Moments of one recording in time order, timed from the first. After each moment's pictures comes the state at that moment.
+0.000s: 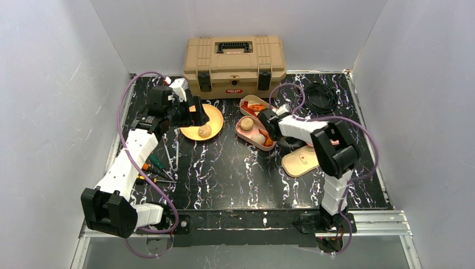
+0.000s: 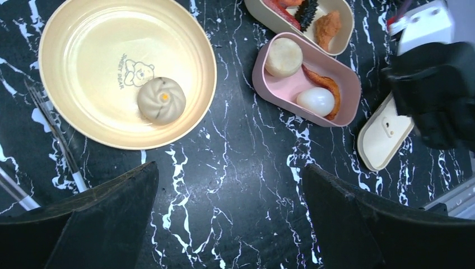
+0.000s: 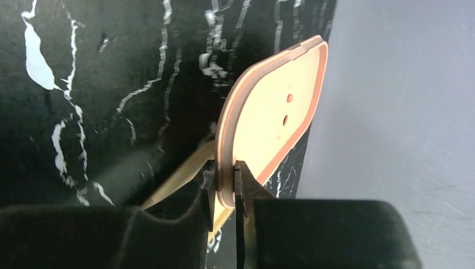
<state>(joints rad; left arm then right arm) -0.23 1.25 1.15 -0.57 0.26 -0.27 0.59 1.96 1.20 -0.74 0.96 0.18</state>
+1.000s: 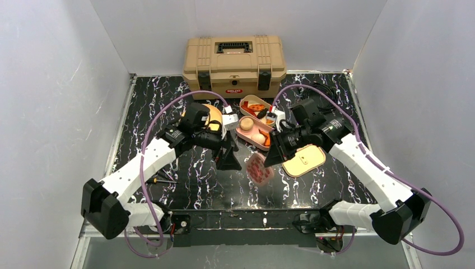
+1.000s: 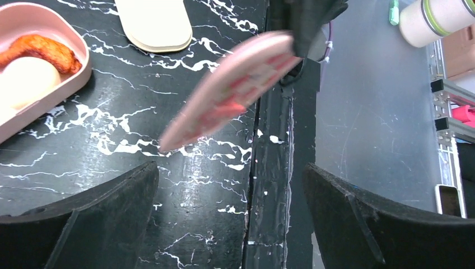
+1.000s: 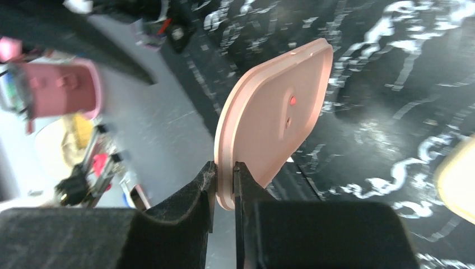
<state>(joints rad) -0.62 1.22 1.06 -0.52 0.88 0.16 0.62 1.21 1.25 -1.01 -0.64 0.18</state>
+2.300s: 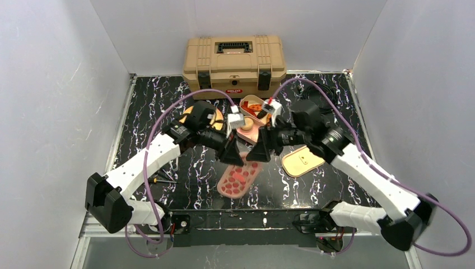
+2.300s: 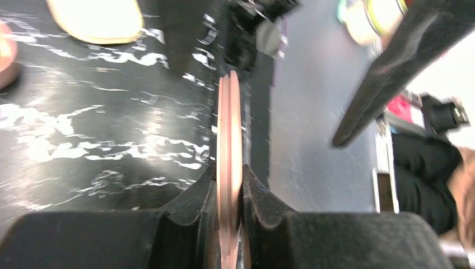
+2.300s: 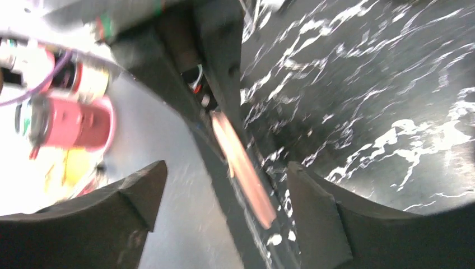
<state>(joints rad) -0.69 1.31 1.14 -0.67 1.00 0.14 0.74 1.18 1.20 -0.64 -0.71 0.30</state>
